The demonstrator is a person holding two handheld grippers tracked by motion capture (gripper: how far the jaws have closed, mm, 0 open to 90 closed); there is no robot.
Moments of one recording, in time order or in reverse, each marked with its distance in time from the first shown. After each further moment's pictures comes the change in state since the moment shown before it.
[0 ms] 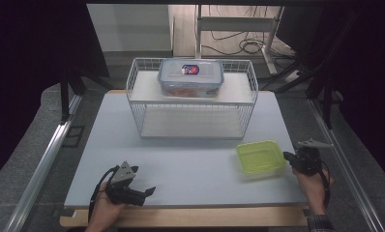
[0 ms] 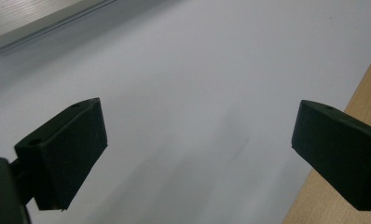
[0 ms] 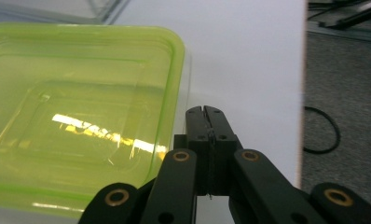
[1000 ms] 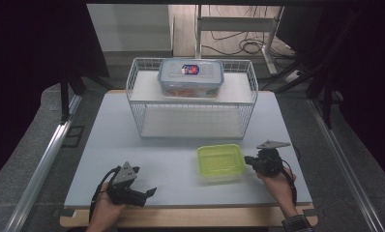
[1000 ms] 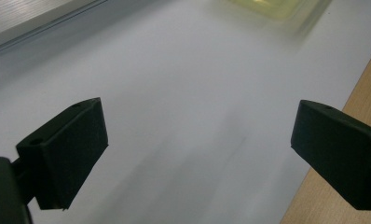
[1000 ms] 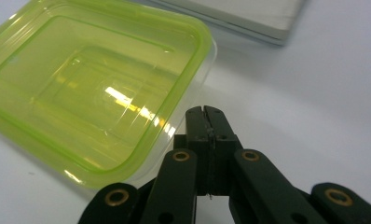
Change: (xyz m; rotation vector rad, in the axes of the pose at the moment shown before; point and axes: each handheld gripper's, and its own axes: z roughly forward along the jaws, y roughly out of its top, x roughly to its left) left arm -0.003 0.000 0.002 0.010 -0.003 0.014; right arm 0.105 0.017 0.030 0.047 0.245 -0.152
